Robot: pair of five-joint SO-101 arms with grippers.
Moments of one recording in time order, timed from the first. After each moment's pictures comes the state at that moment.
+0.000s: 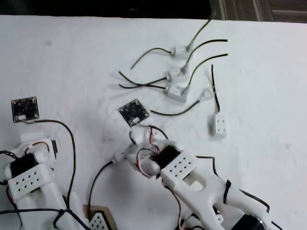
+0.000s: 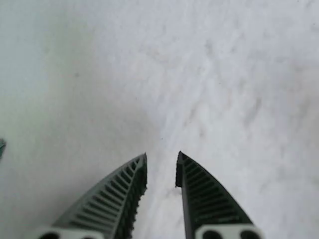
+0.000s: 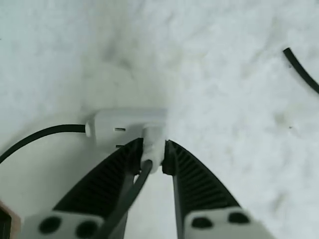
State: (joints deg) left arm -36.7 -54.0 70.9 52.4 -16.5; right arm -46.9 -26.3 61.1 42.0 -7.0
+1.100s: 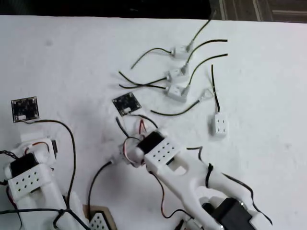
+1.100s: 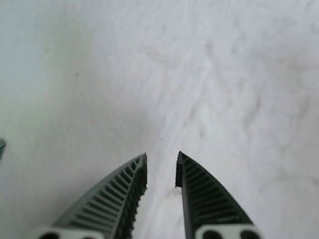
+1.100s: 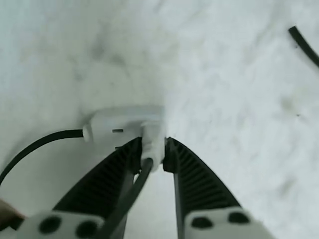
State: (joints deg) left arm -36.7 -54.0 70.9 52.4 -16.5; right arm -48.3 -8.9 47.1 52.5 -13.3
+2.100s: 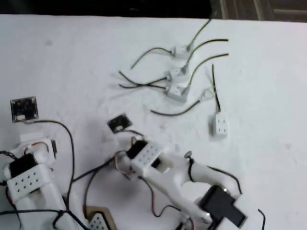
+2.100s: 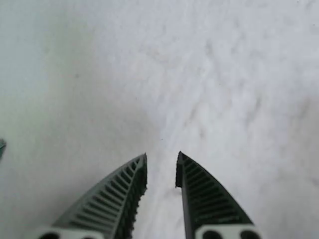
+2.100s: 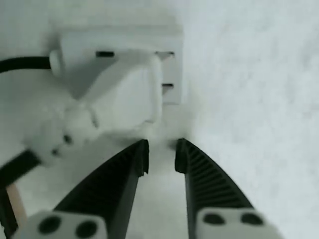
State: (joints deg) left arm -36.7 -54.1 70.9 52.4 -16.5; right arm -53.5 -6.5 46.3 58.8 -16.1
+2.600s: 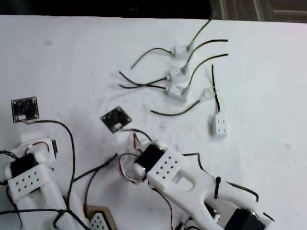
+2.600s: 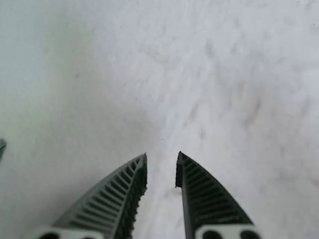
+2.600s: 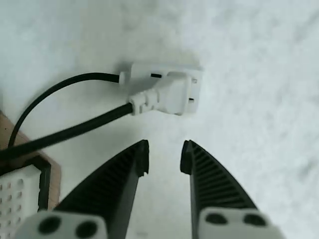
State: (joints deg) left arm -36.7 -54.1 70.9 52.4 -16.5; right arm -55.6 -26.3 46.6 60.6 -11.6
